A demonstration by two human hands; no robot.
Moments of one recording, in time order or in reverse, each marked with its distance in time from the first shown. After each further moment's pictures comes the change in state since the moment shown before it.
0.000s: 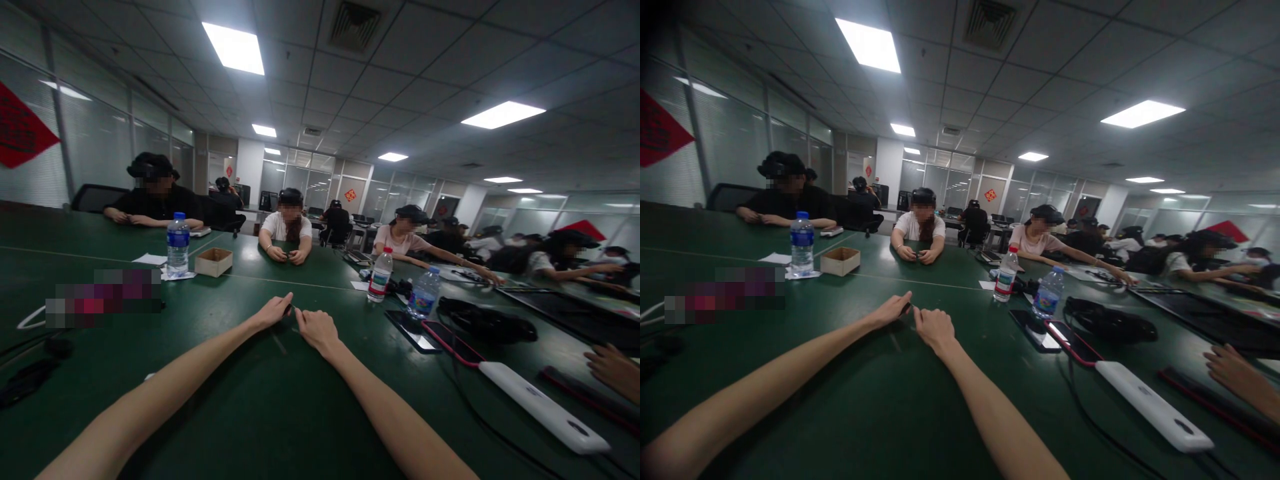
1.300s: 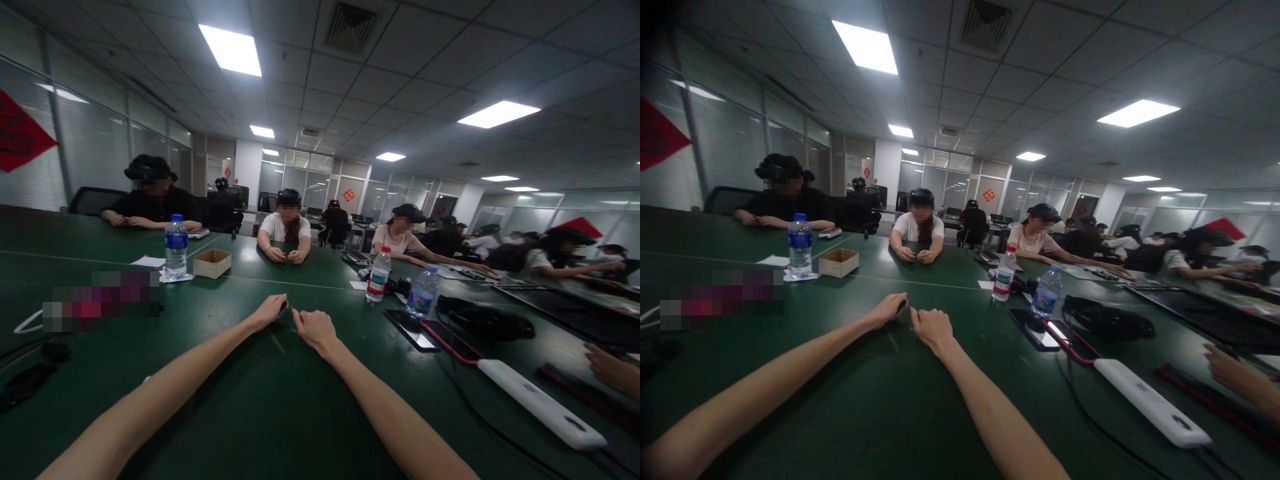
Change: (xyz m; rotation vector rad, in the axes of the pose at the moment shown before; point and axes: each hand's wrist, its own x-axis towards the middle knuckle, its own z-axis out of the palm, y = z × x) left_hand 0.002 -0.005 0.001 -0.184 0.081 -0.070; right_hand 0.000 -0.003 0.003 -0.073 0.036 -0.014
